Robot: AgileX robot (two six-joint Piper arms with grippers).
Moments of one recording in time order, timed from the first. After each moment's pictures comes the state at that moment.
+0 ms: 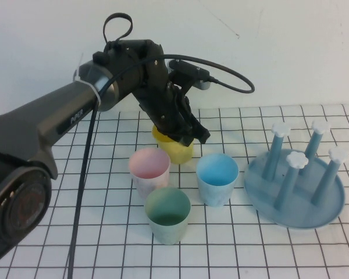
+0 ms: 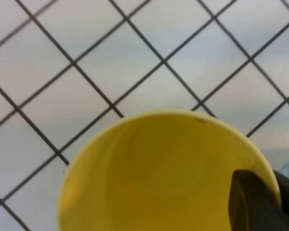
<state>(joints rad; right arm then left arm) 0.44 0.40 -0.76 0.19 1.30 -0.28 -0.47 2.18 -1.94 -0.26 0.97 0.32</state>
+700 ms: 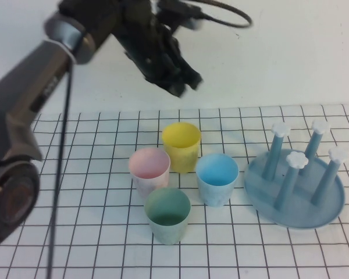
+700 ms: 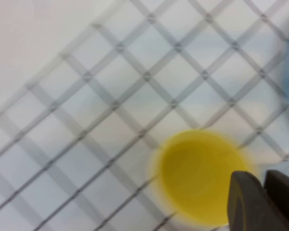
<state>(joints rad) 0.44 0.40 -0.76 -0.11 1.30 -0.30 -0.50 2.18 -2.30 -0.24 1.25 0.28</state>
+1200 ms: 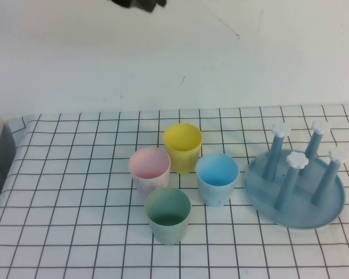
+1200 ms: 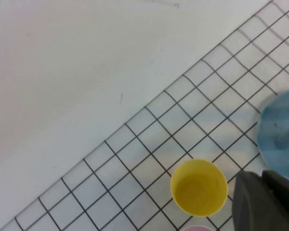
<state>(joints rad) 0.44 0.20 -0.73 -0.22 1.21 -0.22 -0.47 1.85 -2.33 -0.21 1.30 0.28</state>
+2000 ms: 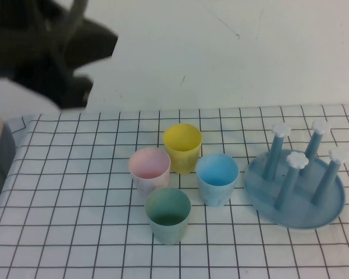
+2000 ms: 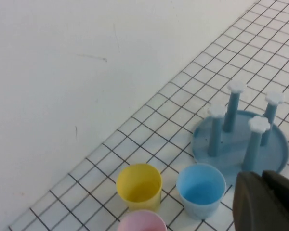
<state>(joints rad) 0.44 0.17 -0.42 -0.13 0.89 -0.16 -0.47 1.12 -1.42 -0.46 0.89 0.57</state>
